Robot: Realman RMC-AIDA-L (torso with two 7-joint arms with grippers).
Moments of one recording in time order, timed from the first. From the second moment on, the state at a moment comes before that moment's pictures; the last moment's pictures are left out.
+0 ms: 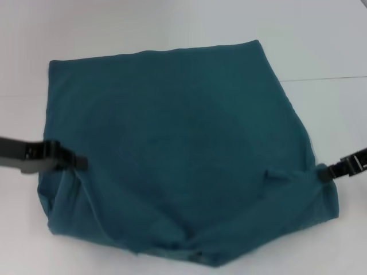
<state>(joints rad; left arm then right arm) -0.78 -1.98 0.43 0.82 2.53 1.72 -2.44 0.62 2.02 -0.73 -1.28 -2.57 -1.84 2.42</state>
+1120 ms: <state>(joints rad) -0.78 -1.99 0.47 0.80 2.45 1.30 -2.33 0.63 2.03 -0.63 -1.14 -2.47 -1.43 2.42</state>
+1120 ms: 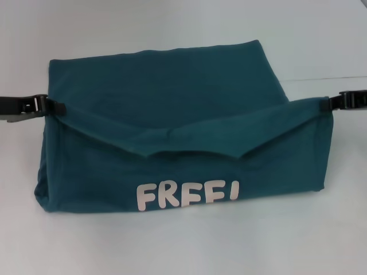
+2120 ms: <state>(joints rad) -0.80 -2.05 0.66 0.77 2.45 0.96 -2.27 0.67 2.04 -0.73 -0.99 -2.47 -1.05 2.40</state>
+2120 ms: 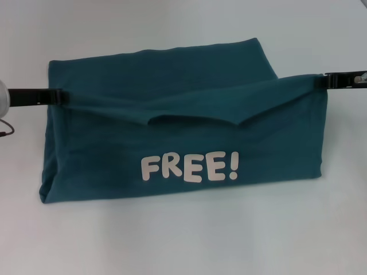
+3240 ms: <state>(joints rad) -0.81 -2.10 0.82 0.68 2.46 0.65 -2.24 0.67 2.06 -0.84 -0.88 -2.47 -0.80 2.38</state>
